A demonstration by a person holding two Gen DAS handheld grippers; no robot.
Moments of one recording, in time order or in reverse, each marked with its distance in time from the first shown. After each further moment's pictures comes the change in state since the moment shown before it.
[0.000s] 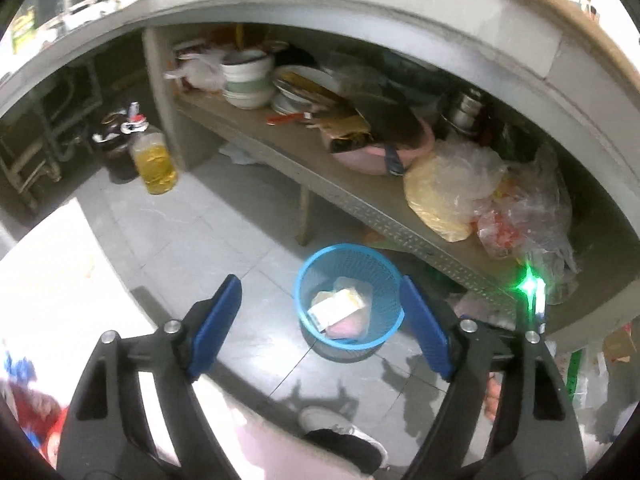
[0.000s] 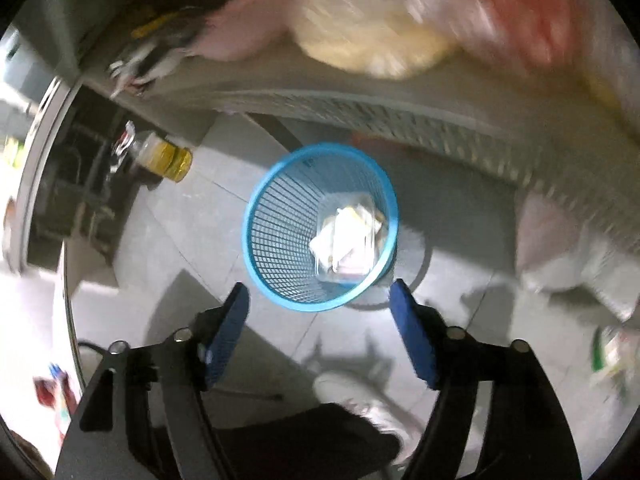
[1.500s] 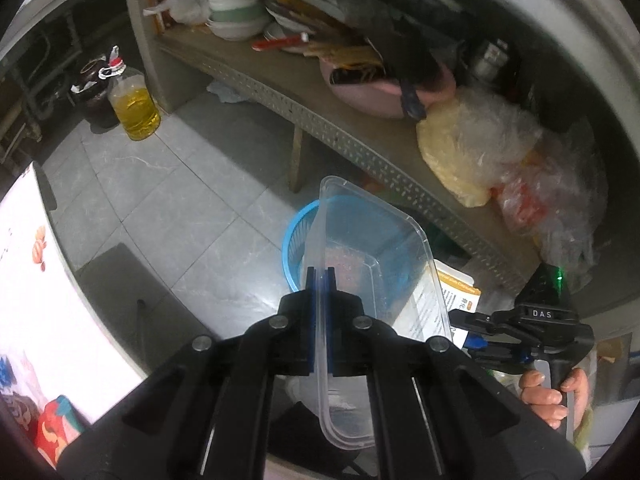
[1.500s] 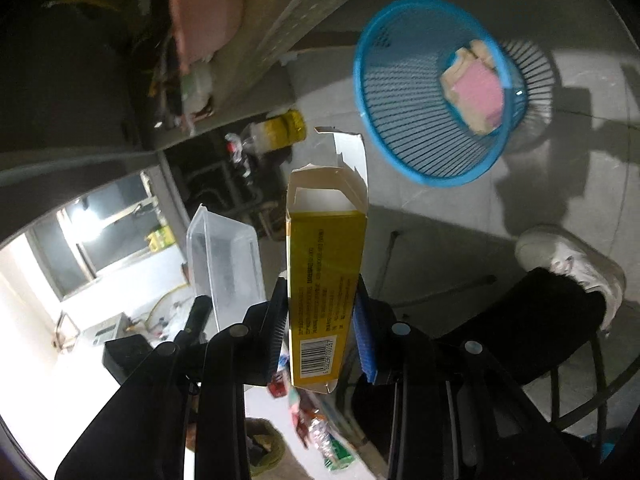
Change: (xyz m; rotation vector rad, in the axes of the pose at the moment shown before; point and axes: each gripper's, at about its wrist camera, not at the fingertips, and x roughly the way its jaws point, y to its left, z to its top) left arm 0.111 -0.008 0.013 -0.012 0.253 -0.023; right arm 0.051 -0.052 -0.029 0.664 0.395 0.693
